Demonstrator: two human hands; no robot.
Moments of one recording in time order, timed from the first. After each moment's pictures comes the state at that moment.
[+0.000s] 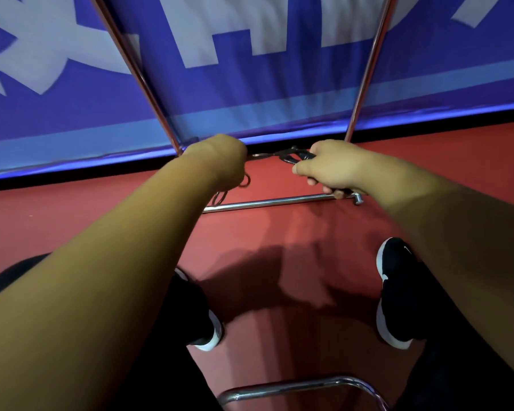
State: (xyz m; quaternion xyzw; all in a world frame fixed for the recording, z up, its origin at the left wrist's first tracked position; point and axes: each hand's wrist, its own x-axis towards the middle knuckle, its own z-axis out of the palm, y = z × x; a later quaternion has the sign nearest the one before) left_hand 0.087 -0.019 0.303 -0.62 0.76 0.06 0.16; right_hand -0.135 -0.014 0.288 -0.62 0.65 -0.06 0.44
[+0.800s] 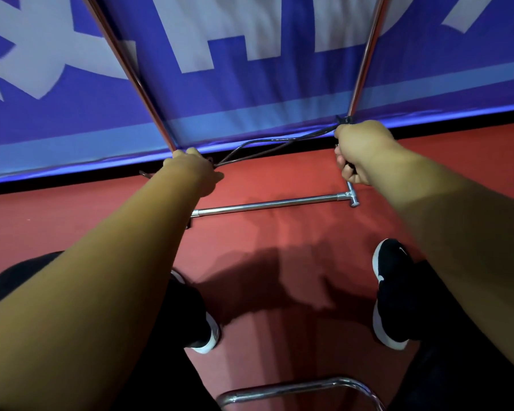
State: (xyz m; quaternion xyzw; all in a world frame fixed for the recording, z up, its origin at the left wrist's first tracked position) left_hand 0.116 -0.022 0.280 -0.76 0.60 0.11 0.21; right_hand -0.157 -0.041 0.298 -0.22 0.77 -0.32 0.51
